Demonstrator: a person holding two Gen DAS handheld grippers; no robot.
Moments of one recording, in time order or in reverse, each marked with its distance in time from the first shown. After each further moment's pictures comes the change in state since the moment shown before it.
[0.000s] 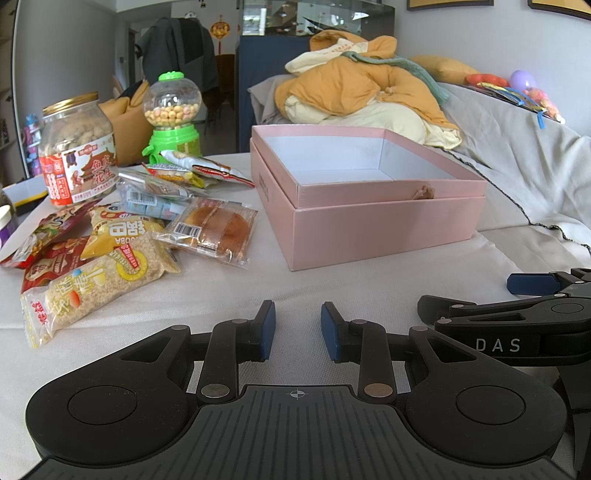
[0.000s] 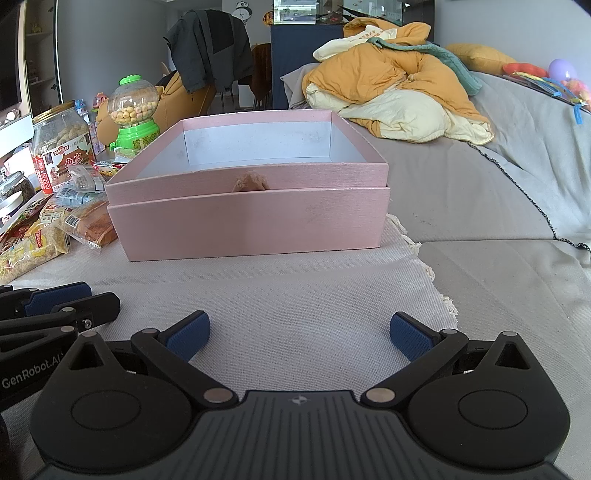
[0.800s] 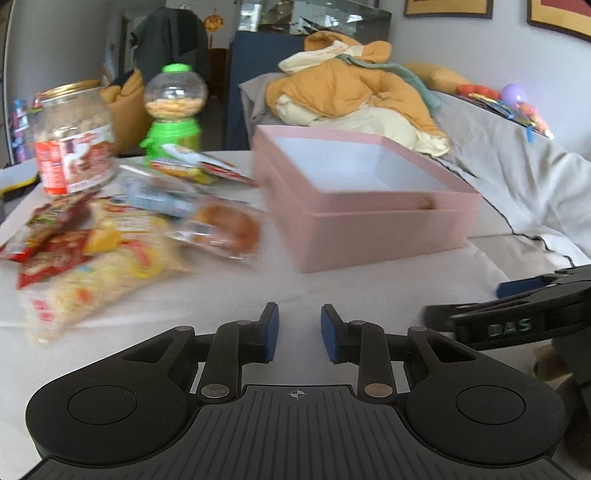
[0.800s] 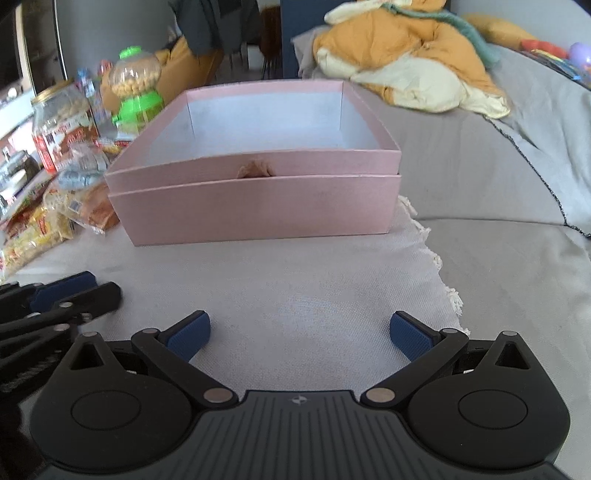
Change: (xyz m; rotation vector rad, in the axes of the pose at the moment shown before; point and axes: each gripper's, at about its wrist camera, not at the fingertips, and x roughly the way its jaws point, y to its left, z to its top) left arm -0.008 0.043 0.003 -0.046 0.006 -0.073; right arm 0.008 0.004 0.019 -0.025 0.160 0.026
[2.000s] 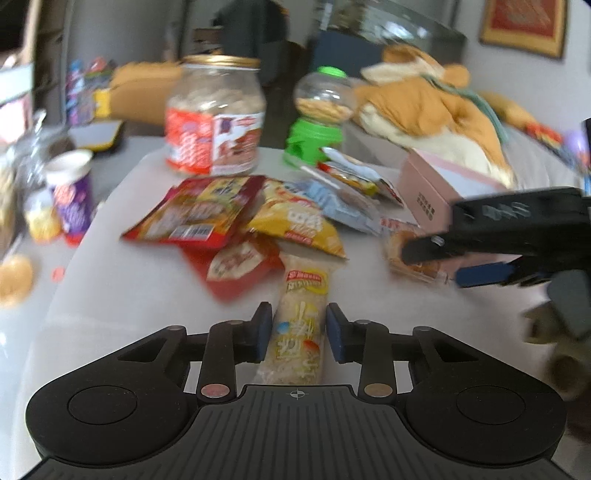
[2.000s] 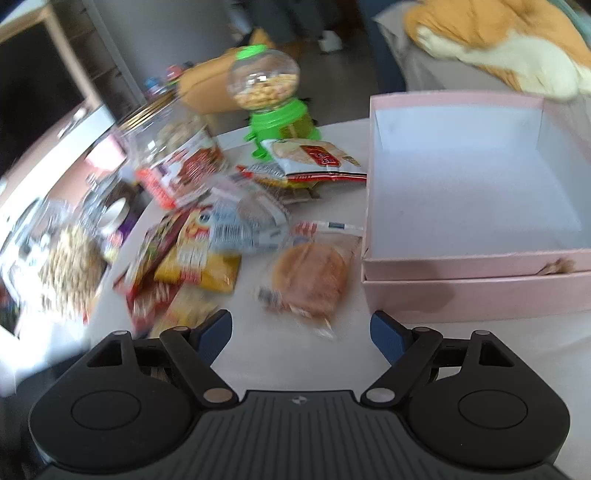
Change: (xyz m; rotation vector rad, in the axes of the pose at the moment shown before) left arm -0.034 0.130 -0.002 -0.174 0.007 0.098; right arm 0.031 0.121 0.077 0.107 0.072 0.346
